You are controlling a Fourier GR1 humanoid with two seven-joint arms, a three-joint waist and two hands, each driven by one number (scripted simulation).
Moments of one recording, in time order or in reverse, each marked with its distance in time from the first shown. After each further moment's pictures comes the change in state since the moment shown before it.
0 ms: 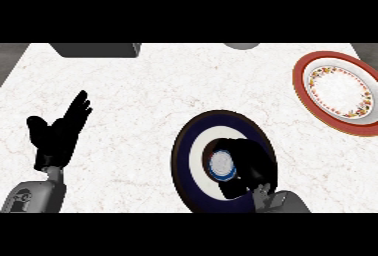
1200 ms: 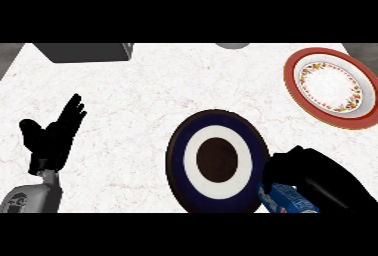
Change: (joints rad) left arm 0.022 -0.013 0.048 0.000 -0.014 -0.011 -0.001; right arm 0.144 -0.482 -0.119 -0.326 -0.158 -0.057 -0.928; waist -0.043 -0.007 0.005
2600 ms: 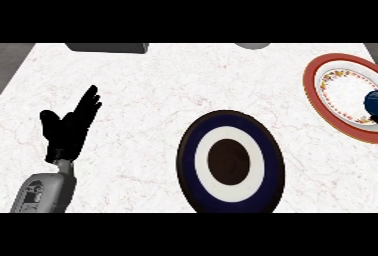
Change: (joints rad) left arm -0.075 -0.039 -0.038 0.028 -0.033 -0.019 -0.007; right arm -0.526 -0.212 -0.548 1.278 -0.180 -0.071 -0.579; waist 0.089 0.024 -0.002
